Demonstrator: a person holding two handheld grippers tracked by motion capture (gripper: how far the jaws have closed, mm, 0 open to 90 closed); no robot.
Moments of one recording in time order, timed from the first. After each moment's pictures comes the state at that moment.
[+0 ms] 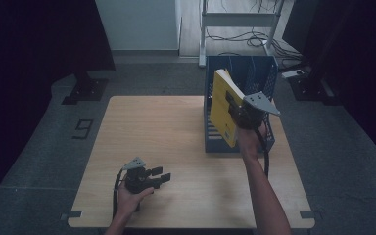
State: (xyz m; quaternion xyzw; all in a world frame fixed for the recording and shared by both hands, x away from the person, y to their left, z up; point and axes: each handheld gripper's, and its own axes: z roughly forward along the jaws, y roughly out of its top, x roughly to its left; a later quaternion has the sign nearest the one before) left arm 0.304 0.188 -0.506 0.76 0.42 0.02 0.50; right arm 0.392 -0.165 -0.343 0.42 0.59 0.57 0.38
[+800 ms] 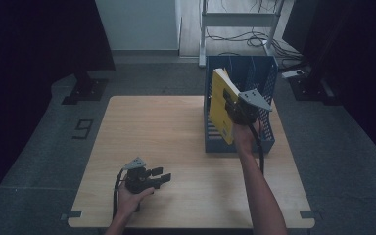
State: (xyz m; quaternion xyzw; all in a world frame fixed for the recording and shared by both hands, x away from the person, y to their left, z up) left arm 0.304 0.187 -0.508 0.76 0.42 0.01 0.50; right arm 0.415 -0.158 -0.354 0.44 0.59 0.56 0.39
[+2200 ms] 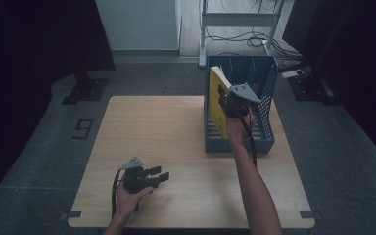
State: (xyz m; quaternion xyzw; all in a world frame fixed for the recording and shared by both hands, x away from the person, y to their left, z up) left arm 0.303 0.192 -0.505 0.75 0.42 0.02 0.51; right arm 0.451 -0.142 -0.366 0.46 0.59 0.53 0.40
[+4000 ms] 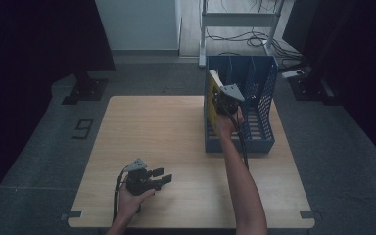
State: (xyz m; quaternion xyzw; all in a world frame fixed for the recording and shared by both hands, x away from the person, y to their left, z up) left arm 0.299 0.182 -0.507 0.76 0.41 0.02 0.50; right arm 0.500 -0.122 -0.411 0.49 0.58 0.51 0.41
